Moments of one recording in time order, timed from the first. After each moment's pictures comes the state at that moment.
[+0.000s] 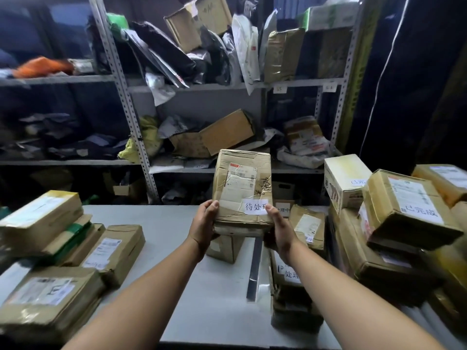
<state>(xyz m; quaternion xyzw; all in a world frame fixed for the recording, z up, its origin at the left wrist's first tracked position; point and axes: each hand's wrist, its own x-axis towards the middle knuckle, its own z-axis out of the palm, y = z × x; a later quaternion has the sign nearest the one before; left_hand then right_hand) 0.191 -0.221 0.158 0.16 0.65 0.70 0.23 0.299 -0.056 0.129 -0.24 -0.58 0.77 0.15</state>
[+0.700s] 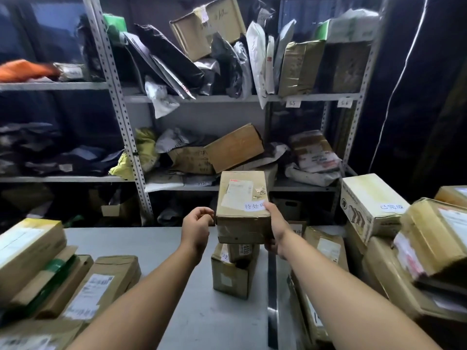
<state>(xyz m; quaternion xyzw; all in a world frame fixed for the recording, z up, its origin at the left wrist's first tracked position) 0.056 -0.218 0.167 0.14 0.71 0.68 0.11 0.155 -0.034 0.147 -0.39 -0.56 0.72 0.12</state>
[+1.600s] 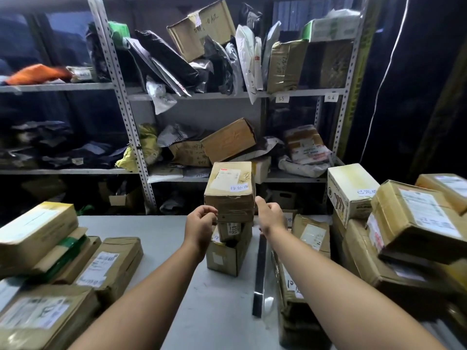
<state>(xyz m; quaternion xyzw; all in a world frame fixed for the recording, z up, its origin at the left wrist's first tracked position) 0.152 -0.220 0.168 0.14 0.70 0.70 0.11 0.219 -0.063 0.159 -0.40 -0.68 0.57 0.23</state>
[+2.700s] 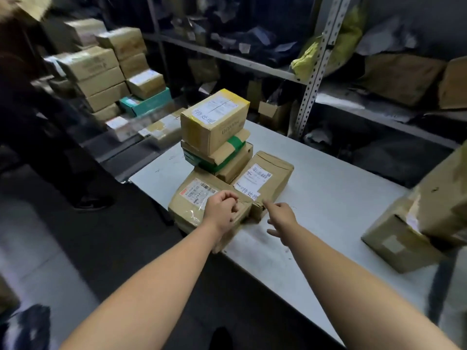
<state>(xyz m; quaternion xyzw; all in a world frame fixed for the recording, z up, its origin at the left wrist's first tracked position) 0.005 -0.570 0.018 -0.16 0.70 0.69 0.09 -0.008 -0.403 -0.024 -0.32 -0.72 0.60 -0.17</state>
